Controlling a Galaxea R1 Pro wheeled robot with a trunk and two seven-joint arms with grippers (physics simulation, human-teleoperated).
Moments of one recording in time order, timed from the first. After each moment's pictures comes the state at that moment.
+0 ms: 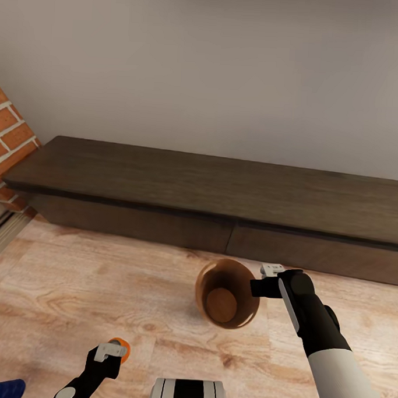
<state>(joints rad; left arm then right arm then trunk) -0.34 0.13 -0.21 -0.49 0.16 -0.26 -0.12 -0.65 -0.05 0.02 -1.14 0.07 1.04 0.29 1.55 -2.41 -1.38</state>
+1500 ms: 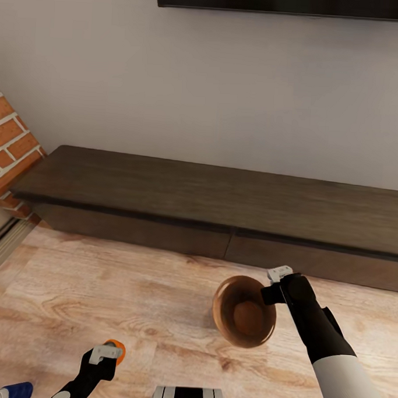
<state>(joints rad) -0.34 0.14 -0.18 -0.47 0.17 -0.29 -0.12 -0.62 -0.08 0.07 -1.16 0.40 1.05 0.38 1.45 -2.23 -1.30</state>
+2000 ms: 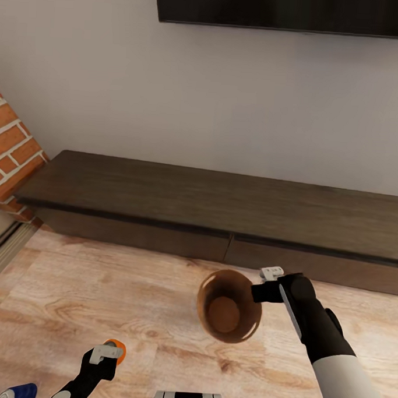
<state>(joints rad) -0.34 0.14 -0.18 -0.47 0.17 -0.29 -0.12 -0.62 -0.08 0.07 -1.16 0.15 1.04 0.37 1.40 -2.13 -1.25</state>
